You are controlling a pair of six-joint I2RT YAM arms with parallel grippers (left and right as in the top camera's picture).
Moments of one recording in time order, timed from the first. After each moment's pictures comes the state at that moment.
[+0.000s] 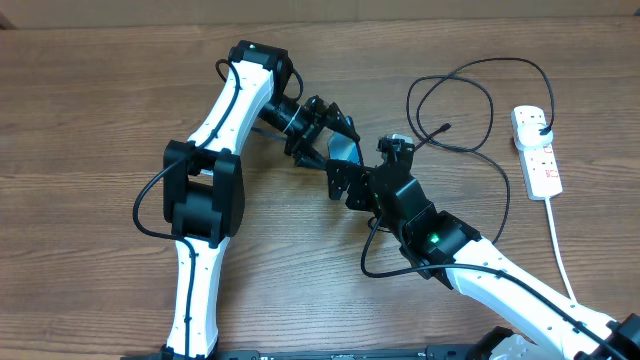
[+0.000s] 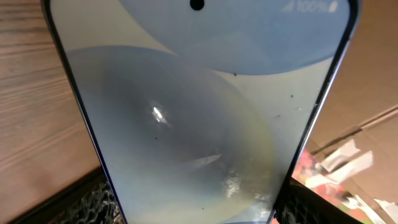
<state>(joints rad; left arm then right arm) -0.28 2.44 2.16 -1.58 1.08 -0.39 0.68 1.34 0.74 -0.01 0.15 0.80</state>
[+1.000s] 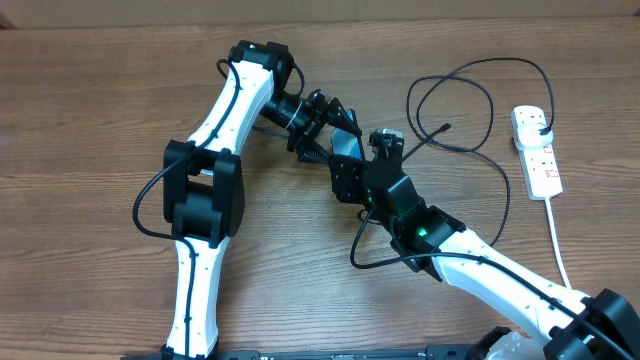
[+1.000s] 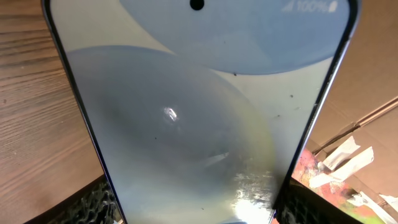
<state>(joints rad) -0.28 2.44 2.16 -1.50 1.09 -0.39 0.68 1.43 0.74 0.15 0.14 0.81</state>
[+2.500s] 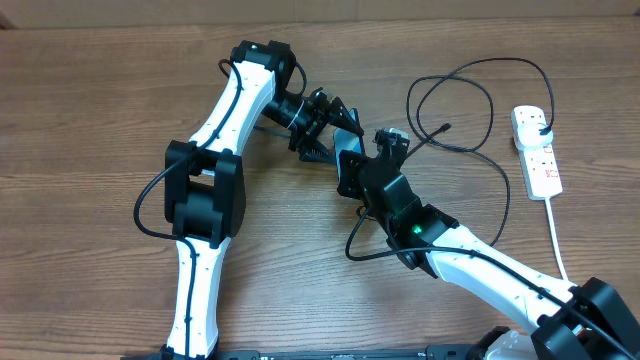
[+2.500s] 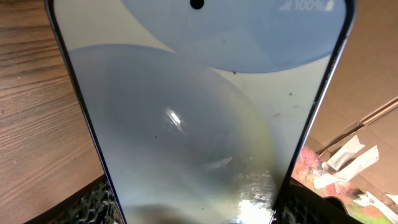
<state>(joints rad) -0.29 2.44 2.16 -1.48 1.08 -0.39 0.68 1.48 0.74 0.19 0.23 0.87</state>
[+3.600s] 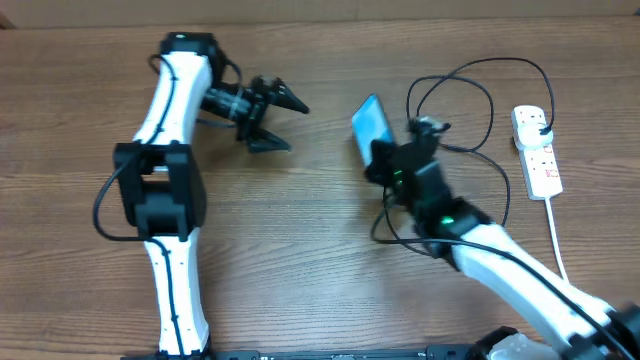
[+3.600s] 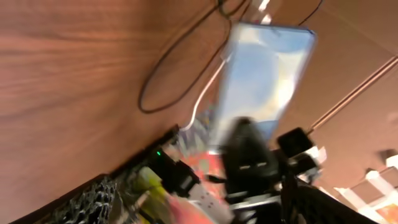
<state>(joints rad) -0.05 2.43 2.19 -1.68 1.12 -0.19 0.51 1.37 0.74 0.09 0.16 0.83</state>
